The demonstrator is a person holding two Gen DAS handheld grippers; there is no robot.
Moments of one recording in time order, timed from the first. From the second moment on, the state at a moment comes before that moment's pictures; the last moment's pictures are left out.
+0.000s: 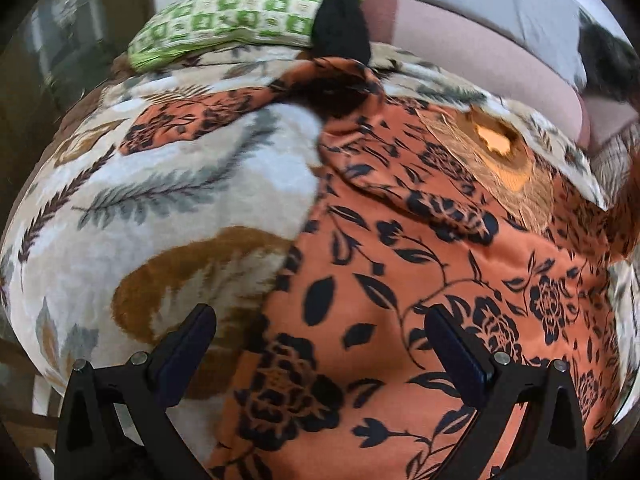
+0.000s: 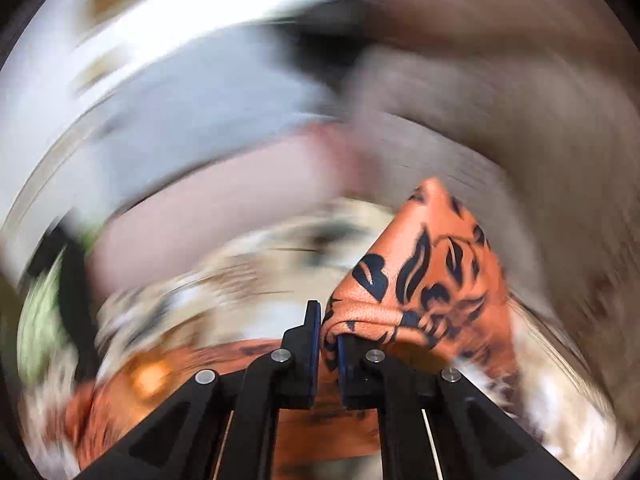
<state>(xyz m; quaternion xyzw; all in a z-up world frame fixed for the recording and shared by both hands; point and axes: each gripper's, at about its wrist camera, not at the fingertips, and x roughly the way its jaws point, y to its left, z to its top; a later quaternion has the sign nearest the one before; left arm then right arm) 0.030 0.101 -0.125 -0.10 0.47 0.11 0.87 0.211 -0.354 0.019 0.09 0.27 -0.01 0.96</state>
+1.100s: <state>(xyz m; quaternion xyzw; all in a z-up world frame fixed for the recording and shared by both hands) 0.234 0.046 -0.166 0.01 0.48 0.07 0.87 0.241 -0.413 -0.117 0.39 0.40 0.07 0.83</state>
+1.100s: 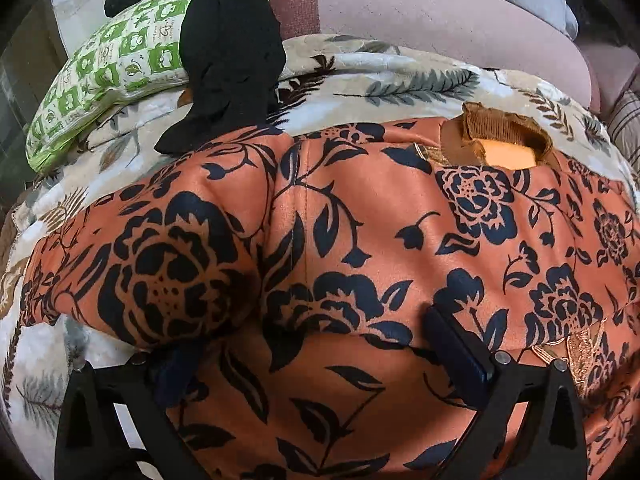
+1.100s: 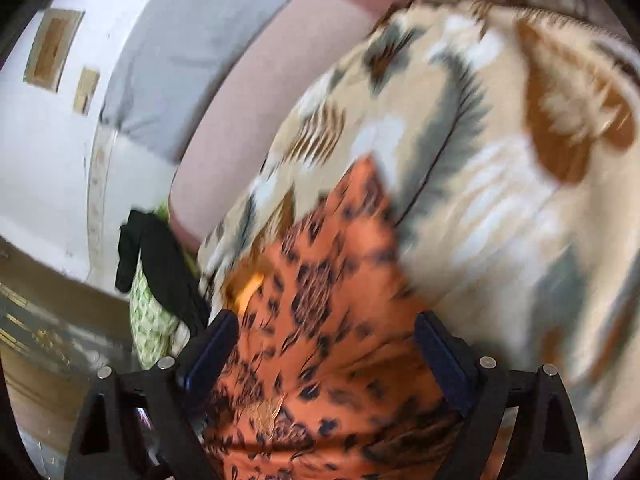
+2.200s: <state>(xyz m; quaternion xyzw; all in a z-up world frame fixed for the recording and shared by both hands) 0.159 0.119 -0.089 -0.17 0.39 0.03 0.90 0.264 -0.318 -0.101 0.23 0.43 0.10 0.87</state>
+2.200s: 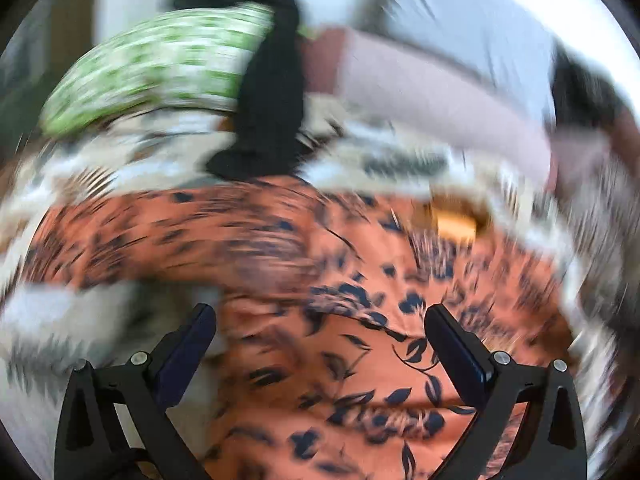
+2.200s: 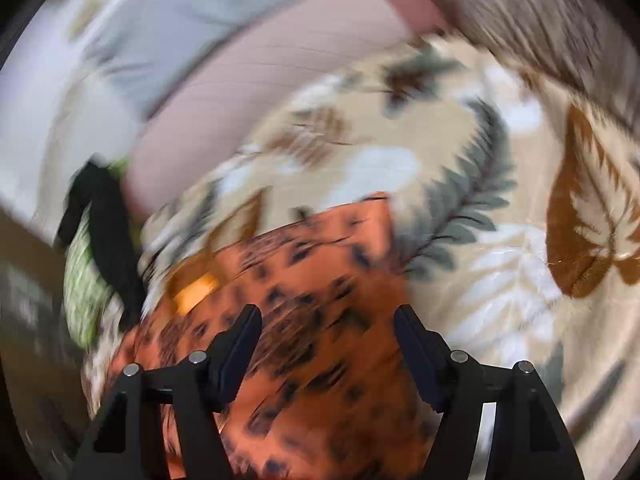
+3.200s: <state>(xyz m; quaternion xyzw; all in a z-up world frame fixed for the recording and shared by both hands) 0.148 0.342 -0.088 -0.42 0.31 0.18 0.83 0.170 -0.306 -0.138 0.20 0.48 0.12 0.85</state>
